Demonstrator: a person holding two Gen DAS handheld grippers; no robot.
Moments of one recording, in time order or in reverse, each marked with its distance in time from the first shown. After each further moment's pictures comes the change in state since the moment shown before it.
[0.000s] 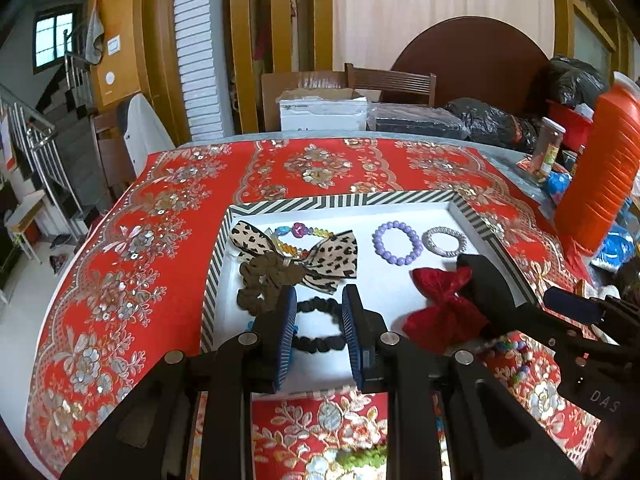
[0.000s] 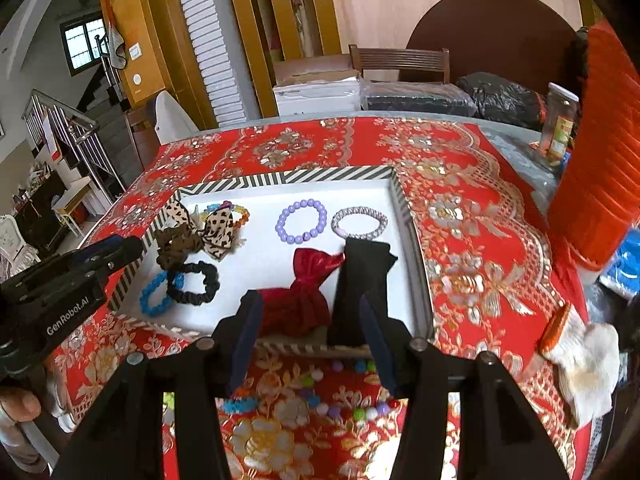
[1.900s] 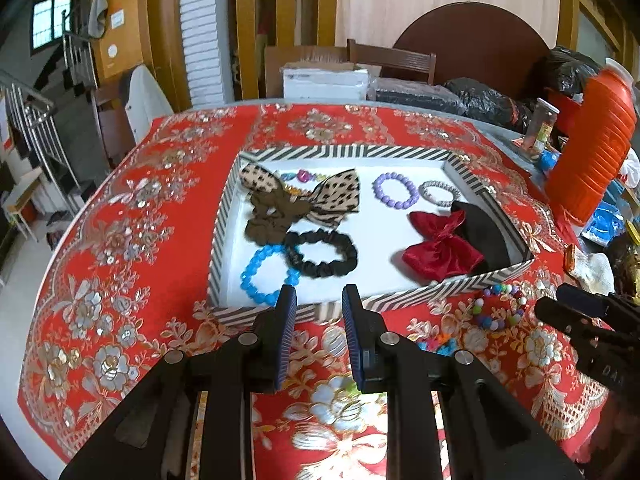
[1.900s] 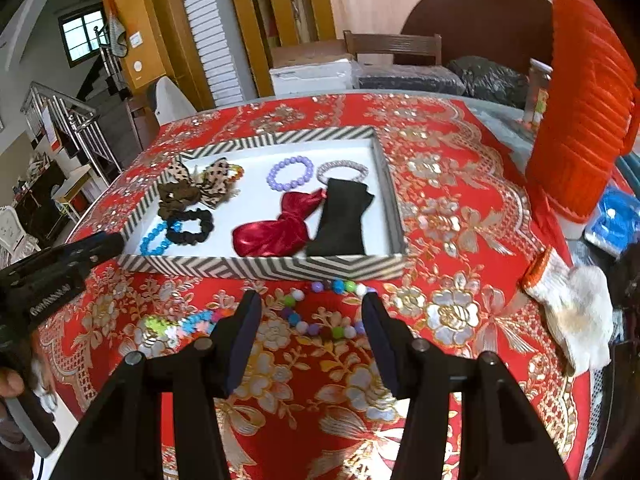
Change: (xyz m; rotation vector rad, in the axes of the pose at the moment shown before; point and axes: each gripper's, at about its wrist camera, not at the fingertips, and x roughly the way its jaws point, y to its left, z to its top) left arm -0.017 0.018 -0.042 -0.035 0.102 -0.031; right arm -0.020 -0.023 -0.048 0.010 0.056 -0.009
